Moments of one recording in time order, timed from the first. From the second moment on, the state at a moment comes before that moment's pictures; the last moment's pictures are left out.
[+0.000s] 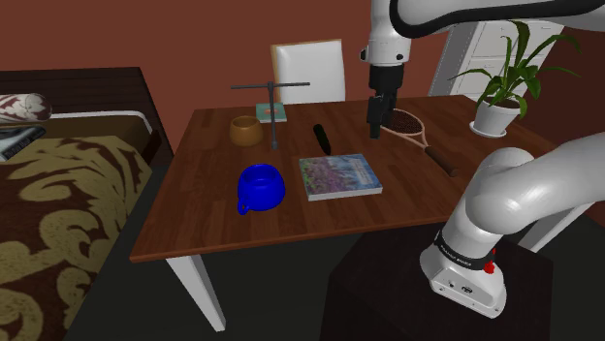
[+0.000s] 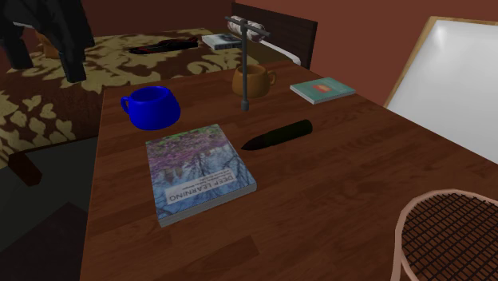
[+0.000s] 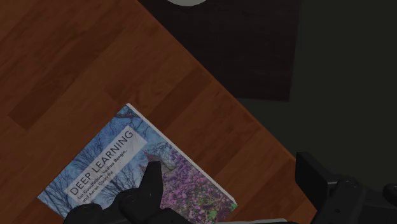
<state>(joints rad) 0.00 -0.74 0.03 -2.45 0.09 1.56 -0.13</state>
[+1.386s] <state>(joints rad) -0.15 -0.13 0.02 -2.30 0.05 2.13 0.13</state>
